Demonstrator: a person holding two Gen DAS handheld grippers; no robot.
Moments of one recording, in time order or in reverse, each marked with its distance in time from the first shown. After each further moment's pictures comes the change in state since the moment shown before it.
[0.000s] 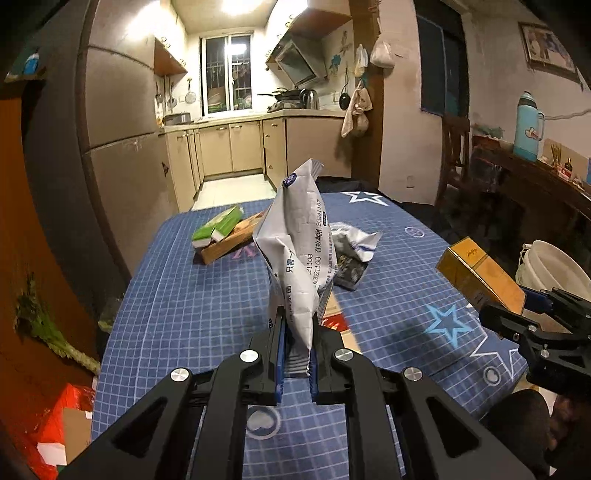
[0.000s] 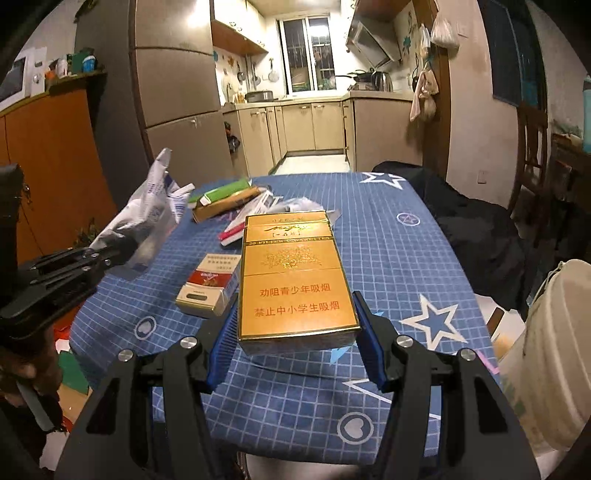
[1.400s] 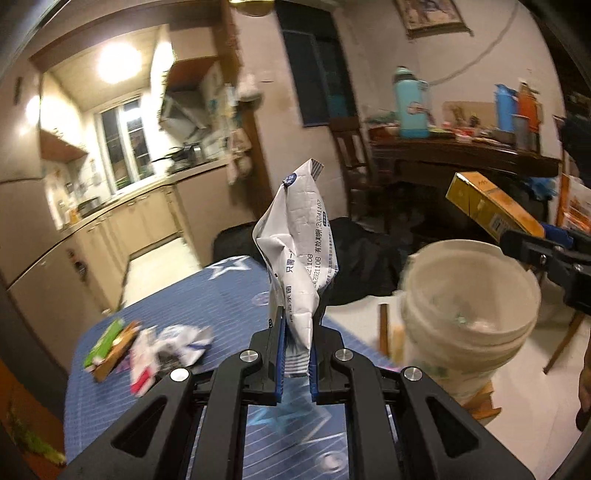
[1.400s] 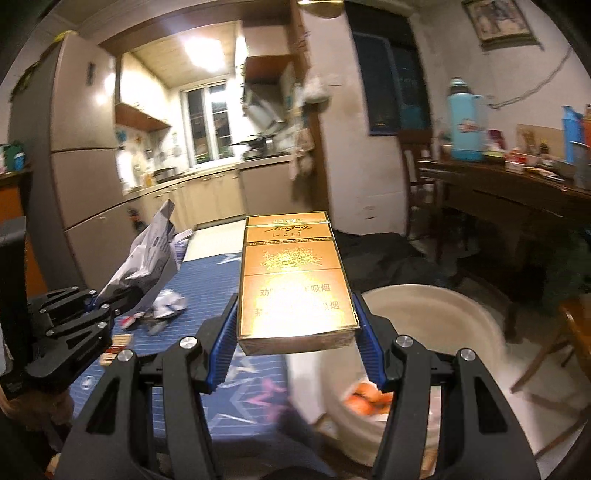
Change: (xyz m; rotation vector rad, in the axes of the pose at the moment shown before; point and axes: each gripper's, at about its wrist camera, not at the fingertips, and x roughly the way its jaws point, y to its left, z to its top) left arm -0.025 -0.229 0.062 0.344 -0.136 -0.262; right arm -0.160 -0.154 -0.009 0.207 -0.245 -0.378
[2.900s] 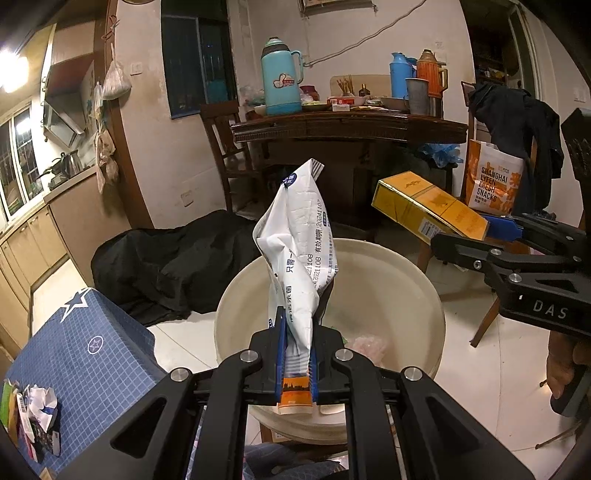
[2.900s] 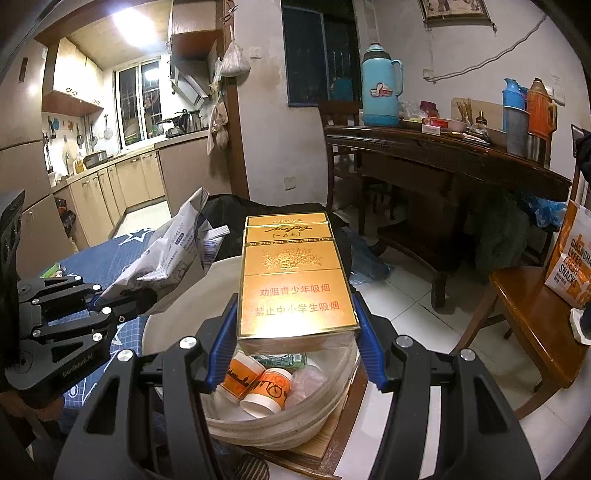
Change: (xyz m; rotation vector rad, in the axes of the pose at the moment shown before) left arm 0.087 -0.153 0.027 0.145 0.055 -0.407; right arm 0.011 -0.122 -0.015 0.044 0.119 -0.207
